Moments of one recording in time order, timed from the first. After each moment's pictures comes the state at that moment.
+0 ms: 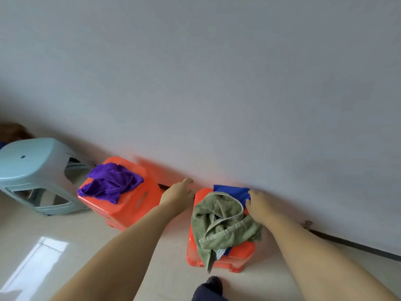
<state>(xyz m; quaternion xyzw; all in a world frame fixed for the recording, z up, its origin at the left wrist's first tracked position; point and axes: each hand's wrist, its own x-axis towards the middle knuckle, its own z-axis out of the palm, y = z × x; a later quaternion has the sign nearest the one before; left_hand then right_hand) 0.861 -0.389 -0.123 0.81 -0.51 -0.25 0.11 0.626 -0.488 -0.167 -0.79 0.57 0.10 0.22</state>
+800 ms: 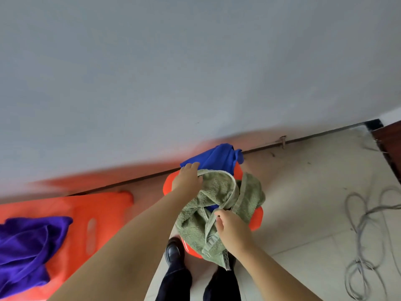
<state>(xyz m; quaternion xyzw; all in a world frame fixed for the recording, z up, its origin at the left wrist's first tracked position) 0.835 -0.566 -0.360 0.63 -0.68 -0.37 -0.06 0.704 -0.431 -0.355 -0.60 0.71 0.00 0.38</state>
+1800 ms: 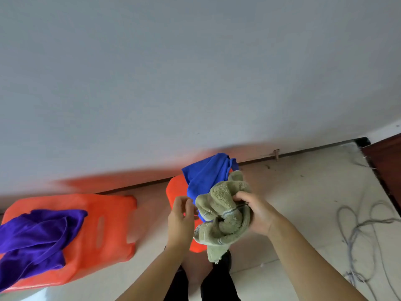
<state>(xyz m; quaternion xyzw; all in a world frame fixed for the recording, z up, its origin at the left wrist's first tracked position) 0.838 -0.440 -0.247 0.70 -0.35 -0.53 0.34 0.665 -0.470 -0.198 -0.08 0.57 -0.28 0.77</state>
